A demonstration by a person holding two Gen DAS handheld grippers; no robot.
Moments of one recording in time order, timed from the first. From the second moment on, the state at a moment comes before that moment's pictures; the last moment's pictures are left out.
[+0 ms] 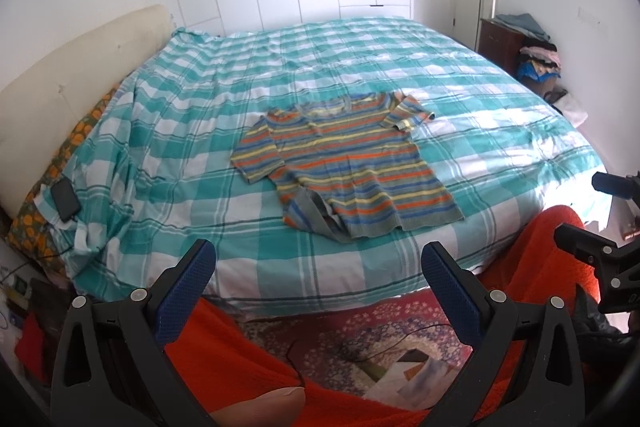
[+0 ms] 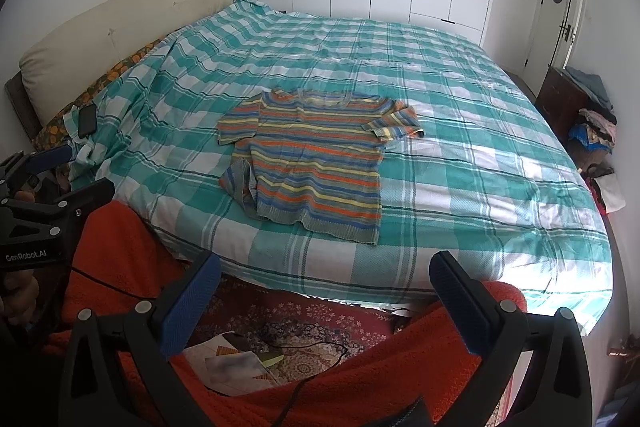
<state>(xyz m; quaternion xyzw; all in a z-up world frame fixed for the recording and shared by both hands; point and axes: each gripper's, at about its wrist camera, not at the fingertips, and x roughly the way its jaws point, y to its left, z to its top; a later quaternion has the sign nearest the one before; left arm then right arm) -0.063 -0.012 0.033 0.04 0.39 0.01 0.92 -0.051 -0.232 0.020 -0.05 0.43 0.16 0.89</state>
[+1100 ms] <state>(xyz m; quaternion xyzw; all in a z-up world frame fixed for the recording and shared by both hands) 0.049 -0.019 -0.057 0.07 0.51 0.01 0.86 0.063 -0.205 -0.078 -0.04 0.55 0.17 0.82</state>
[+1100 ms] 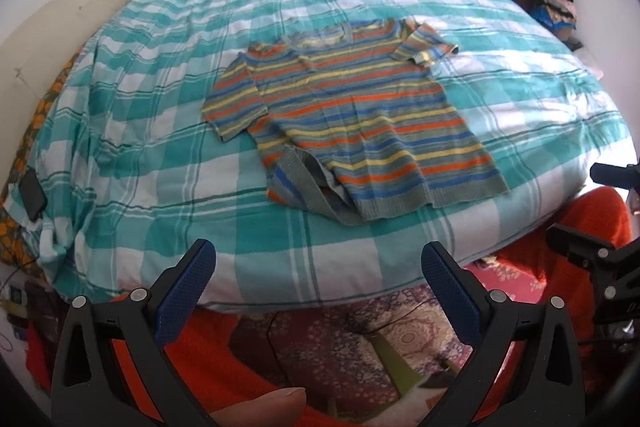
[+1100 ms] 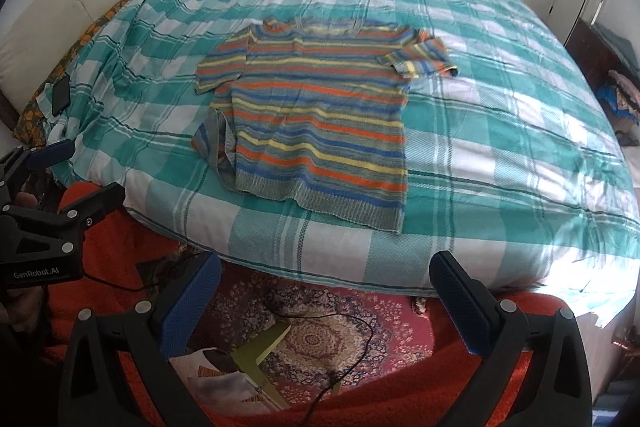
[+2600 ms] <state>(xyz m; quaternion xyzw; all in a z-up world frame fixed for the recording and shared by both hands) 0.024 0.005 -0.062 0.00 0.52 0.04 0.85 0.030 -0.199 -0.062 -0.06 0.49 0.17 0.85</state>
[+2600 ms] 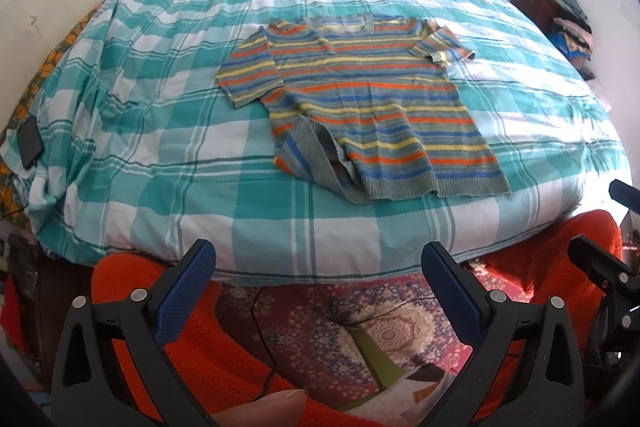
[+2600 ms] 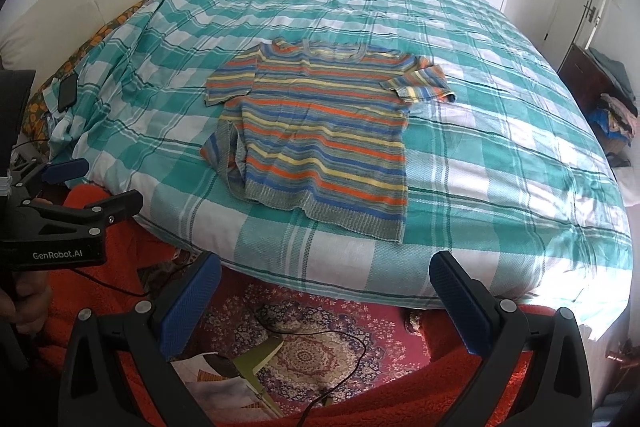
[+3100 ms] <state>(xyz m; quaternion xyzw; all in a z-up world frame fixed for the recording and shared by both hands) 0.130 0.085 -0.125 -0.18 0.54 -0.06 0.82 0.062 -0.250 -0.094 -0.01 0.50 0.12 0.86</state>
